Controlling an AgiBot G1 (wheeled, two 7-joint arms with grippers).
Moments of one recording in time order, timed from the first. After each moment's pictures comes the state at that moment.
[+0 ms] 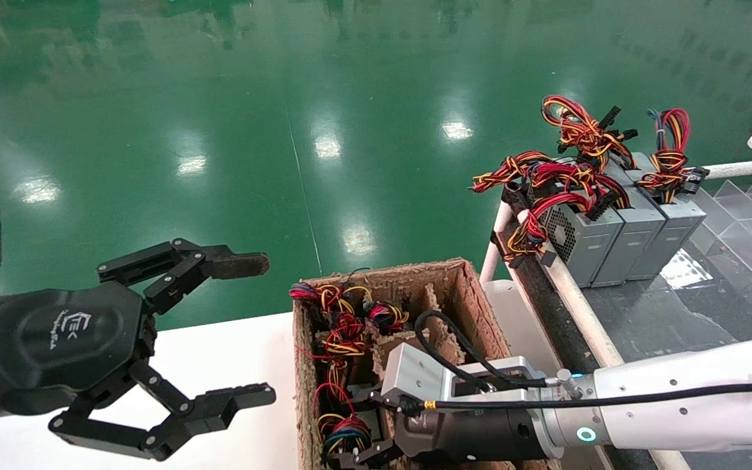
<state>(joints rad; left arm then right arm) -1.09 0.57 0.38 -1.25 0.65 1.44 -0.13 1.20 -0.99 -0.66 1.24 -1.39 -1.25 0.40</state>
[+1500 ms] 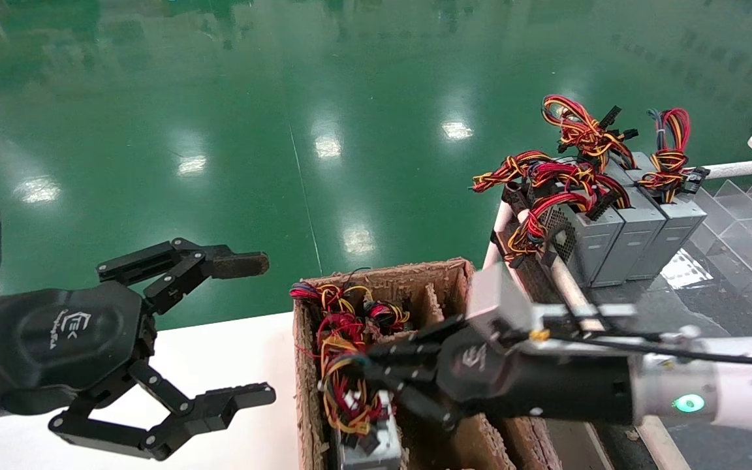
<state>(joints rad) -1.09 0.57 0.38 -1.25 0.65 1.44 -0.13 1.17 -0.88 -0.47 1.17 -1.07 -1.33 0.28</state>
